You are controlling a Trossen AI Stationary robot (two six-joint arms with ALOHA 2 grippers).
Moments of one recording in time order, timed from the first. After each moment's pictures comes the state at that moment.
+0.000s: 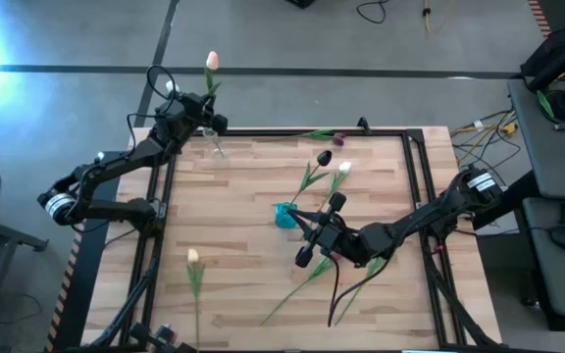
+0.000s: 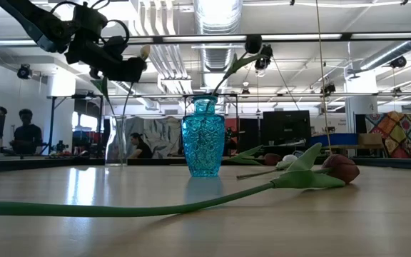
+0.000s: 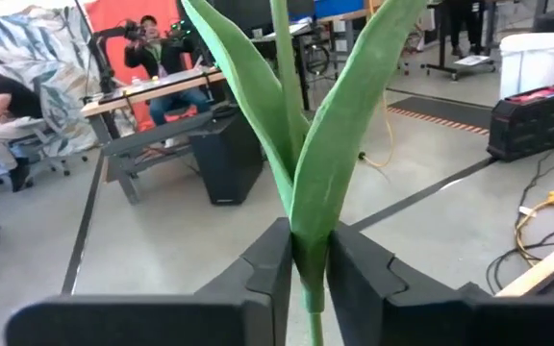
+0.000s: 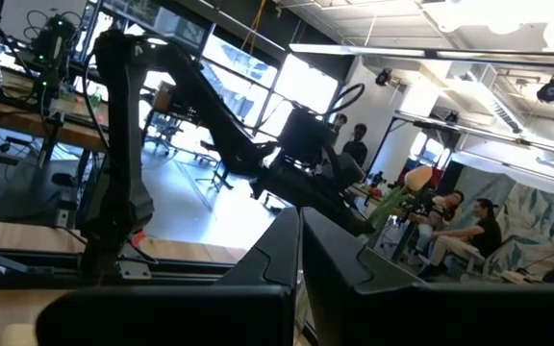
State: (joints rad) left arm 0.87 1.17 0.67 0.42 -0.26 0.17; right arm 0.41 1.67 1.02 0.98 0.88 -0.65
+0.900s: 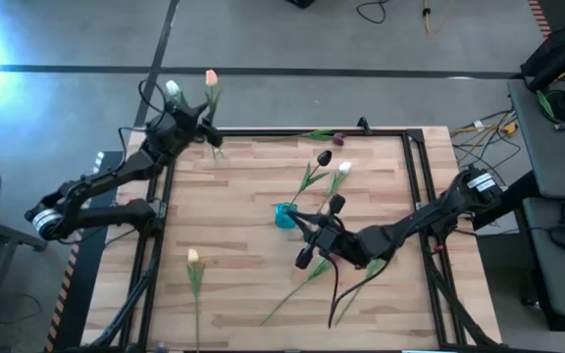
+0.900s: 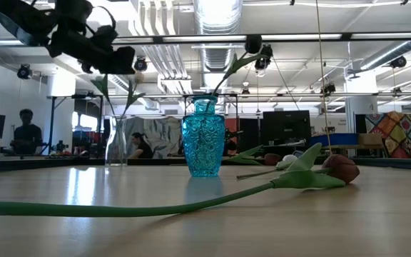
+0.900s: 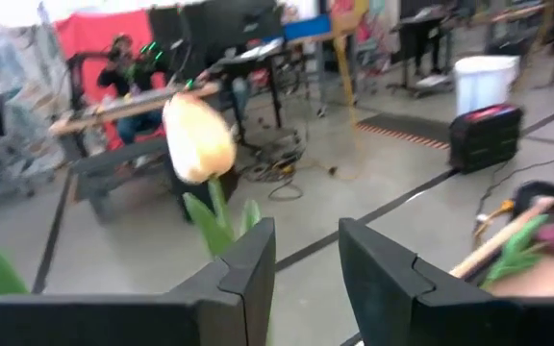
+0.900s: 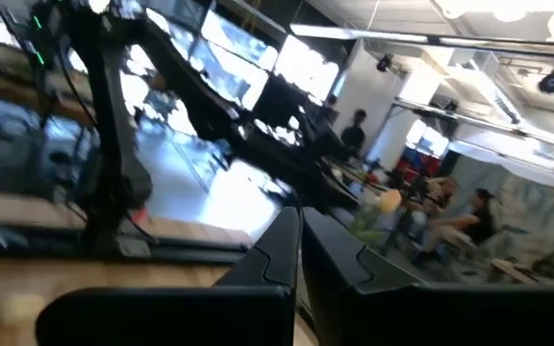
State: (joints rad) left arm 0.78 0.97 0.56 0.38 -0.25 0.17; right arm 0.44 1.67 1.02 0.91 0.93 -0.64
